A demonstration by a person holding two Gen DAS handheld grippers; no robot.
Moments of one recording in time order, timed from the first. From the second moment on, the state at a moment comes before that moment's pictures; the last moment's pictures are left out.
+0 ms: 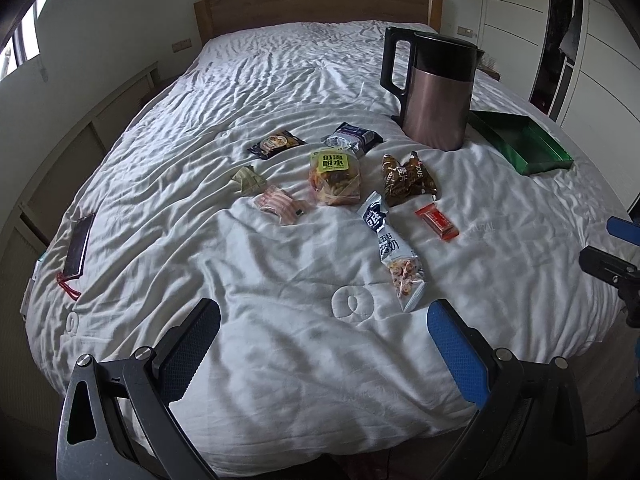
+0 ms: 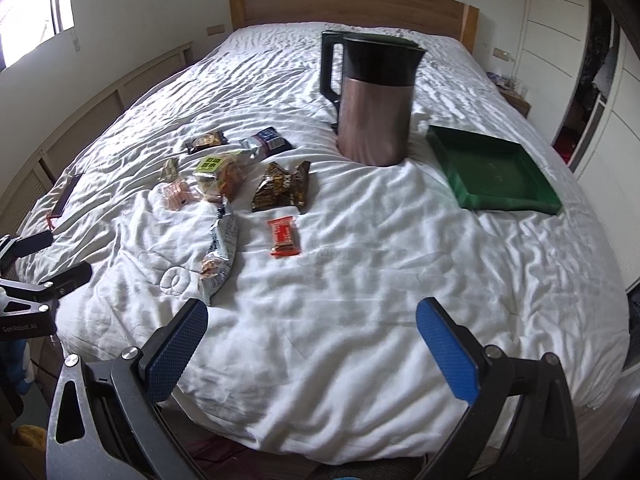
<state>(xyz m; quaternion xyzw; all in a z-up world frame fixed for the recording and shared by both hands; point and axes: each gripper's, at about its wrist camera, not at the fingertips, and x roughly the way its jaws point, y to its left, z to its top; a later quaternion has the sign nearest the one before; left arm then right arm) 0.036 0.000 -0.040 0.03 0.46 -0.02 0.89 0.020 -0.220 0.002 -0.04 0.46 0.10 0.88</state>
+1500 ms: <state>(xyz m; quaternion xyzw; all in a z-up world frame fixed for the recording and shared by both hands) 0.230 -0.060 -0.188 -0.02 0.65 0.04 0.76 0.188 -0.164 -0.151 -0.06 0.54 0.27 0.79</state>
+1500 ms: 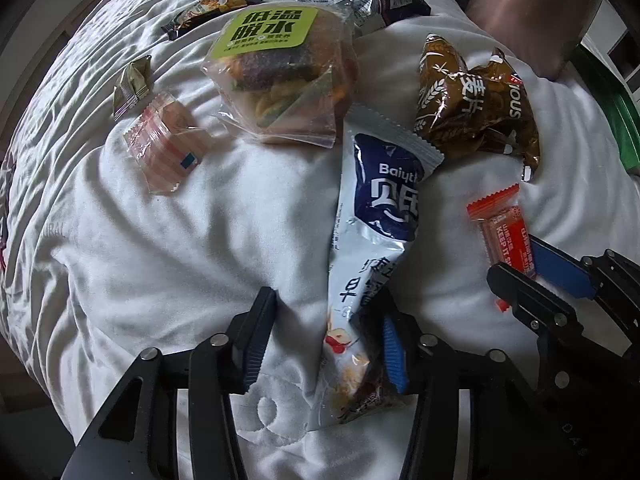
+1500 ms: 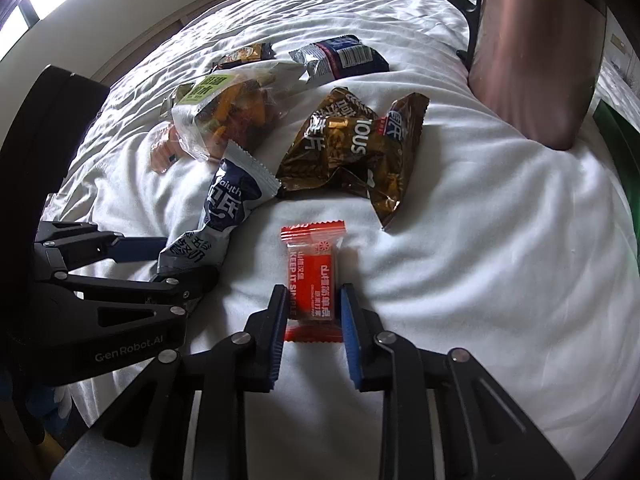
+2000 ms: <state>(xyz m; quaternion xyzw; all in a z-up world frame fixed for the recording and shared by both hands) 0.229 -0.082 -0.132 -0.04 0.62 0.03 0.79 0.156 -0.183 -0.115 -0.04 0.52 0.28 0.81</state>
